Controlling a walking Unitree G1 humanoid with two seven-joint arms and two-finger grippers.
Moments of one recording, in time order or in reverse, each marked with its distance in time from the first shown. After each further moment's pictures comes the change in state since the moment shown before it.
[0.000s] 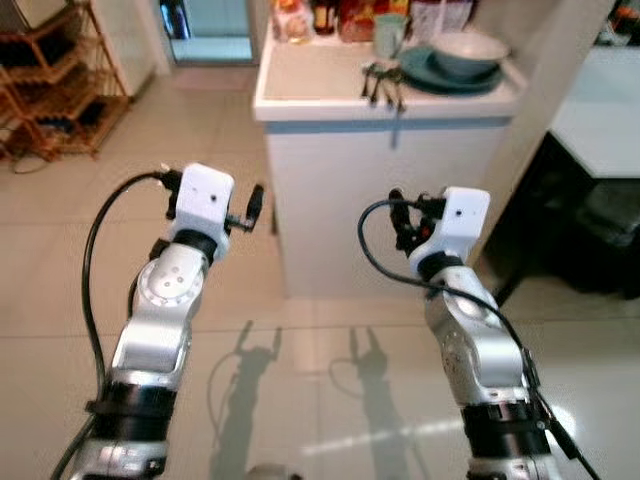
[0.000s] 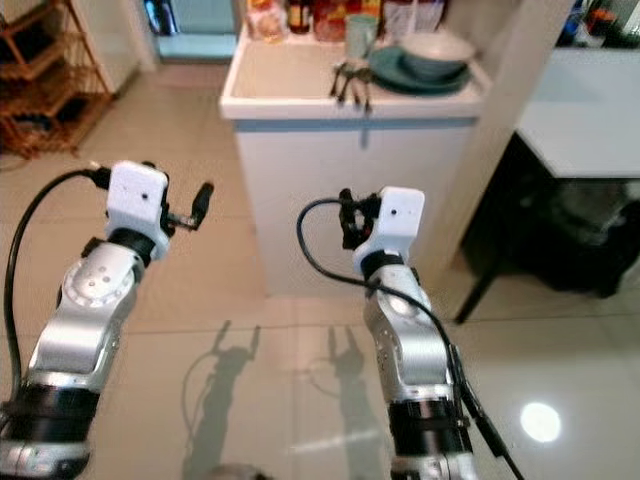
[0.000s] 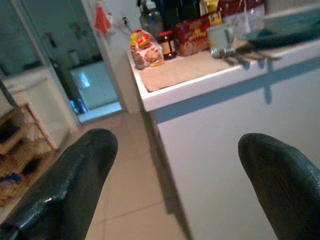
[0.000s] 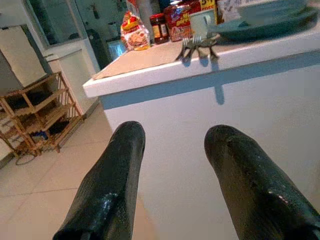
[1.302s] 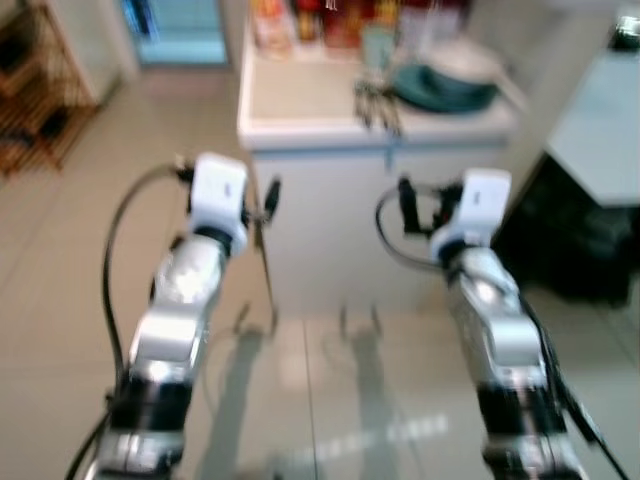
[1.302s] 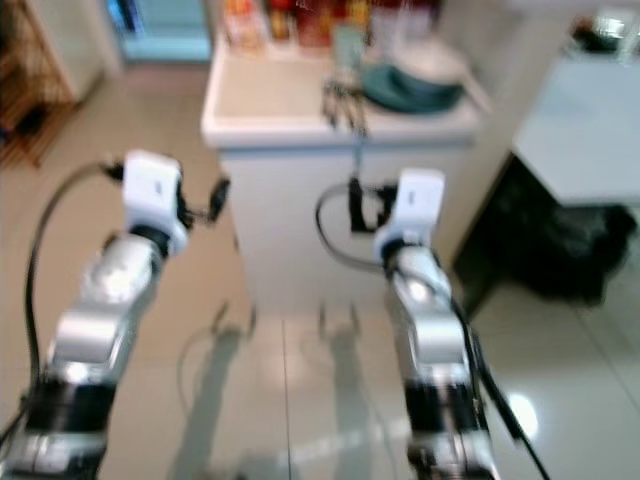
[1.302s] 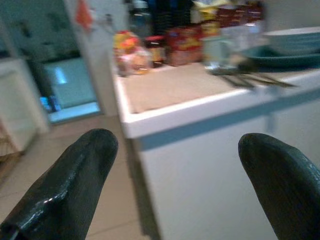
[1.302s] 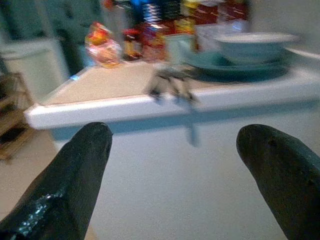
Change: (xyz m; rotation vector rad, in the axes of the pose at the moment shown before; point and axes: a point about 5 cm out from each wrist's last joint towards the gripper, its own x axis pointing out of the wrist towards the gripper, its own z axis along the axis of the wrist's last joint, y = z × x) left arm 0.006 0.001 0.007 -0.032 0.013 0.013; right arm 0.016 0.000 0.022 -0.092 -0.056 0.008
